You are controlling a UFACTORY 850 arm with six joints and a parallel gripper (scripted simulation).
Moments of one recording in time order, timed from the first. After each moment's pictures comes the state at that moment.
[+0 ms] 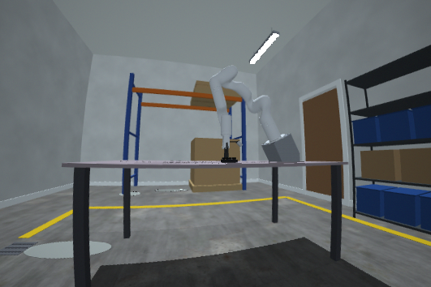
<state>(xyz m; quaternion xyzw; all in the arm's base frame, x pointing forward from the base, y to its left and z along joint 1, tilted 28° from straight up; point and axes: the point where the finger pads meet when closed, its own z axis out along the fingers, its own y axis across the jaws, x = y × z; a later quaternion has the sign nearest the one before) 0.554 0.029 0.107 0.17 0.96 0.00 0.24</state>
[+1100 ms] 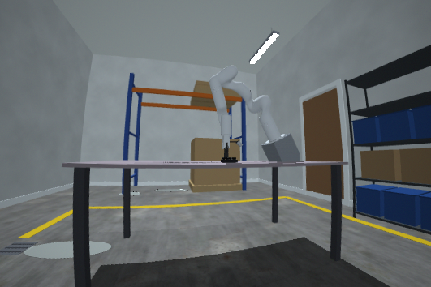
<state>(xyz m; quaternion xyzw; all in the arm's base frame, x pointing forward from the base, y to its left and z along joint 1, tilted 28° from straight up) 0.554 0.029 0.107 0.17 0.96 0.00 0.24</state>
